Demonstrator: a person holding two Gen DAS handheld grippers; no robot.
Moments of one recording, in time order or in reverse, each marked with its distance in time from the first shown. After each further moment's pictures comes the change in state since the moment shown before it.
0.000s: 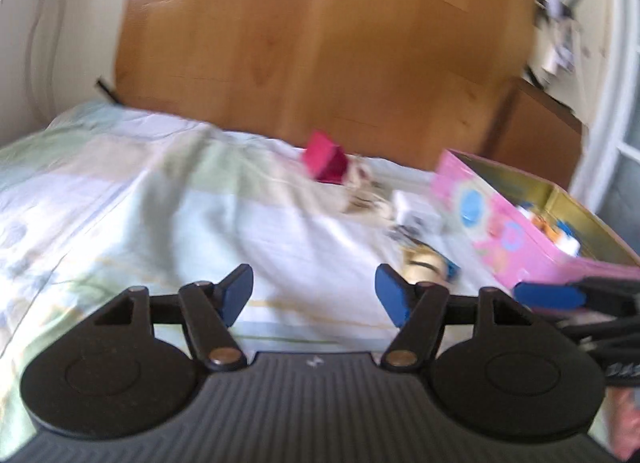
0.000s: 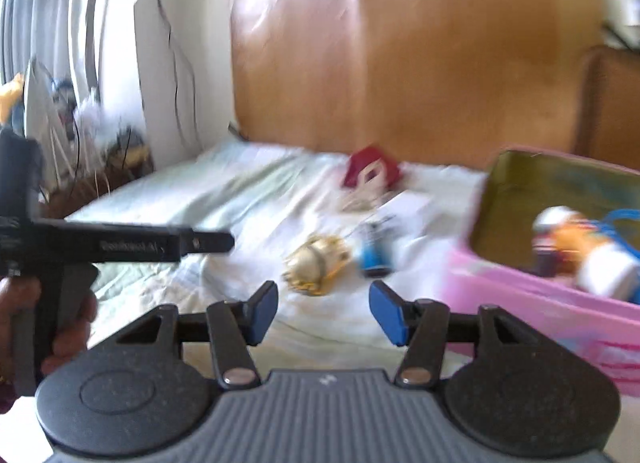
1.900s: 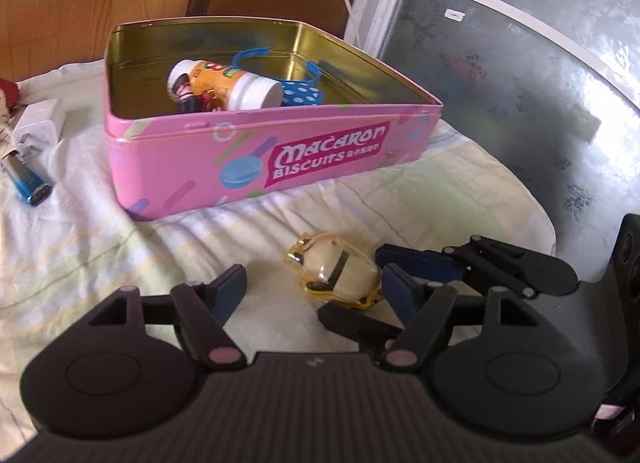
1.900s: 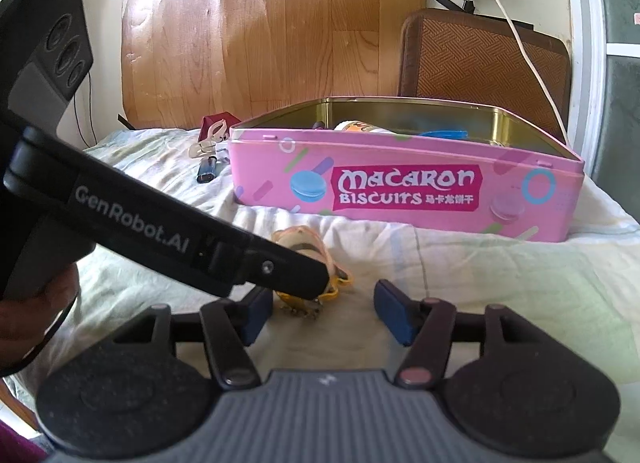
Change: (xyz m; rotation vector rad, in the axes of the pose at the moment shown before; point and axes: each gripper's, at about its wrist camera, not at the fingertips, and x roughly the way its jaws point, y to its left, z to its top) left arm 0.027 -0.228 -0.046 0.330 0.389 -0.506; right arm -0.122 -0.074 -0.113 0.124 -0.038 -0.339
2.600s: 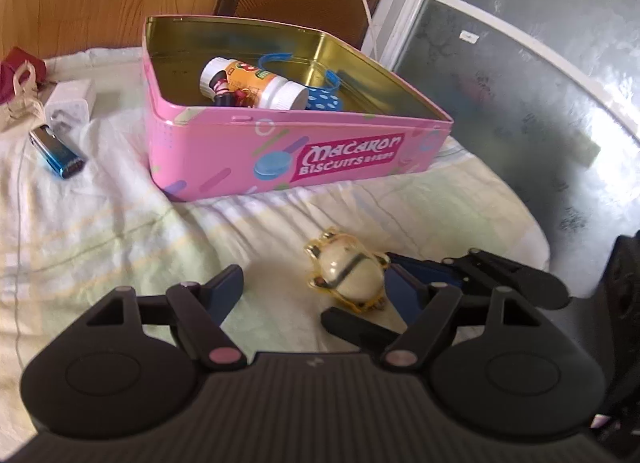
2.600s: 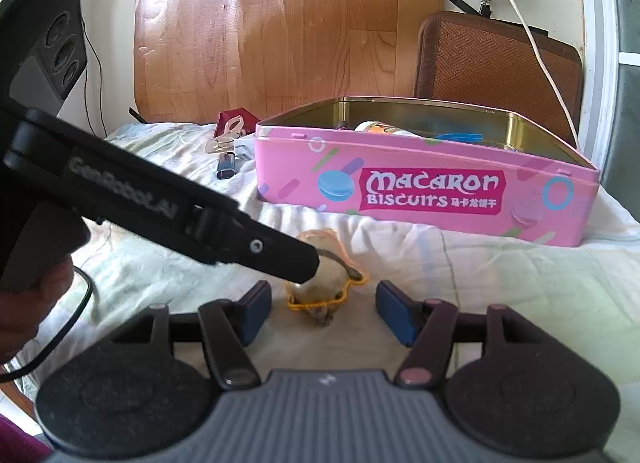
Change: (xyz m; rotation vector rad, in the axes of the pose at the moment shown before) left arm -0.019 0.016 -0.009 -0.094 -0.026 -0.017; right arm 0.000 0.013 0.001 -0.025 0.004 0.024
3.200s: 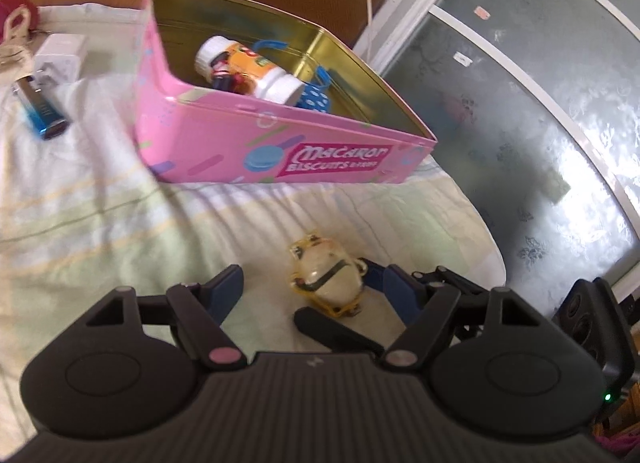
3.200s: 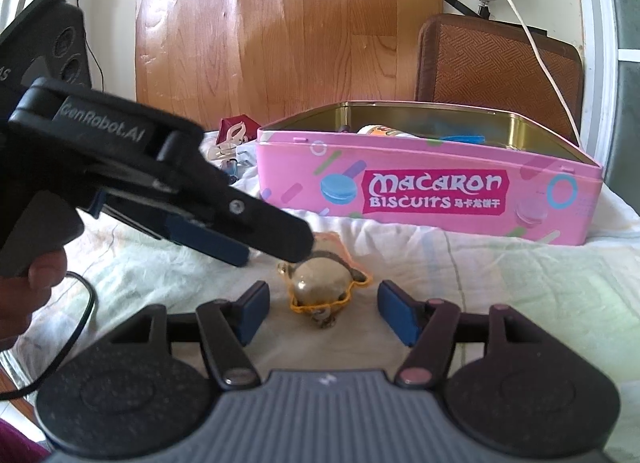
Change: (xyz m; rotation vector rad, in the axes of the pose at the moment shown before) left arm 0.004 0.020 0.007 -0.122 0.038 -0.138; right arm 0.000 -0.001 -0.004 0.028 -0.030 0.005
